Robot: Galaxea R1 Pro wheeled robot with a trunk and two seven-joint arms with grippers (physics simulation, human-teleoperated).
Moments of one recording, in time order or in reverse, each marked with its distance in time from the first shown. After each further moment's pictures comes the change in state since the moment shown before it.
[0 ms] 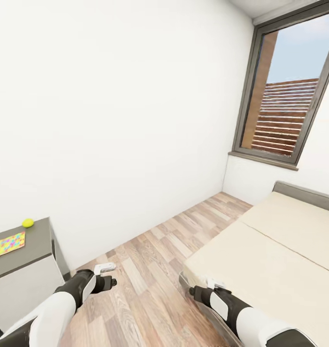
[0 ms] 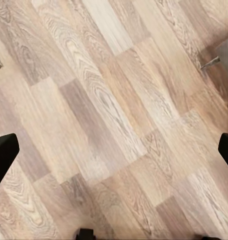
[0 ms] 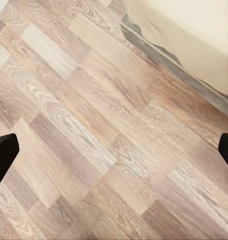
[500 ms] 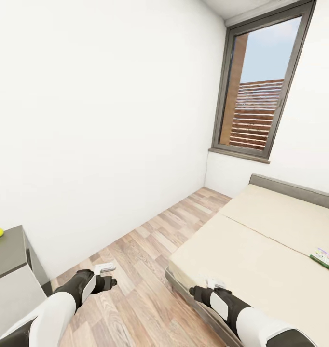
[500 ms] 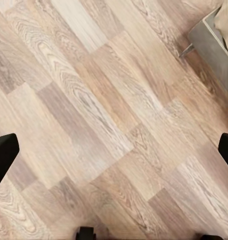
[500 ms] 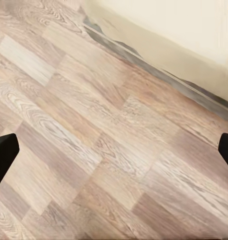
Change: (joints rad) left arm 0.001 0.000 0.000 0.000 0.000 -0.002 -0.001; right arm 0.000 -0.001 -0.001 0.000 -0.001 0.000 0.000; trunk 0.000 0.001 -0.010
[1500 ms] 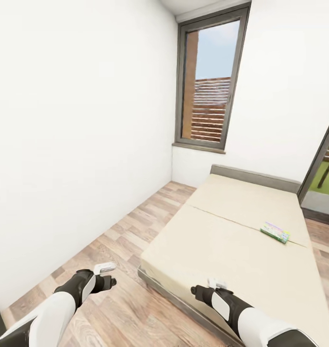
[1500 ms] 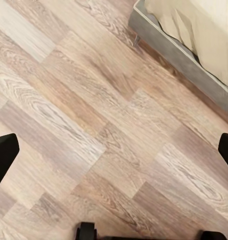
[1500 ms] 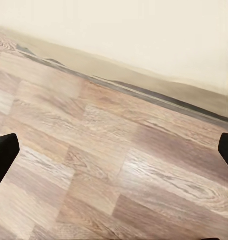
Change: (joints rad) left arm -0.001 0.002 0.003 -0.002 0.000 0.000 0.000; right arm 0.002 -0.008 -0.001 0.000 0.000 -0.022 0.002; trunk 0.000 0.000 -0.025
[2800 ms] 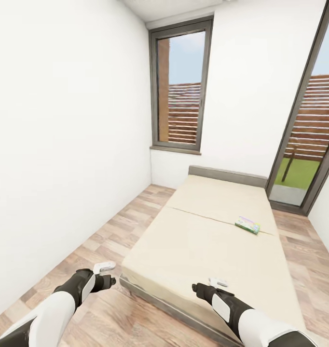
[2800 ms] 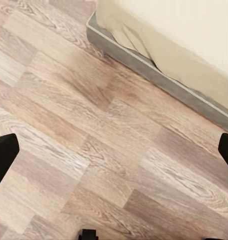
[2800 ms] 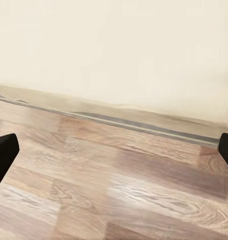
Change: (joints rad) left arm 0.000 0.001 -0.006 -0.006 0.000 -0.003 0.002; right arm 0.008 -0.002 0.000 0.000 0.000 -0.086 -0.001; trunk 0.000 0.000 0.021
